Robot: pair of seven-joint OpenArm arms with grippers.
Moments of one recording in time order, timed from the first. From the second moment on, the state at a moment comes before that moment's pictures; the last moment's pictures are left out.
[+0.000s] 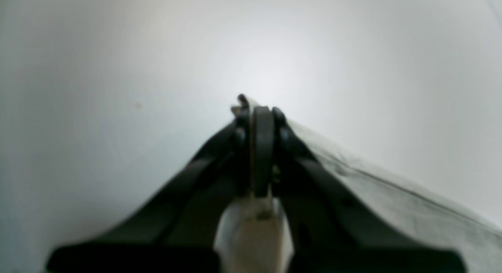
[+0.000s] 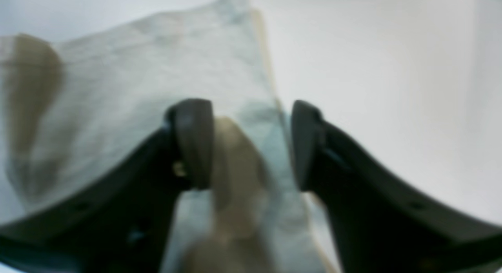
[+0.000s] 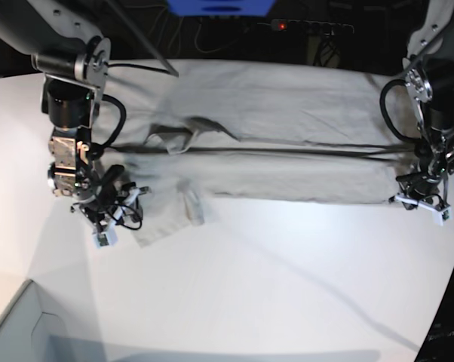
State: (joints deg) left arm -25.5 -22.0 -22.7 21.8 -10.7 -19.5 5.2; right arm 20.8 5.1 19.6 41.2 -16.1 33.0 -12.3
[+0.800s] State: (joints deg) left arm -26.6 -21.8 -22.8 33.5 -10.7 -19.9 6.4; right arm 11.3 -1.2 19.9 79.1 -17.6 33.3 -23.3
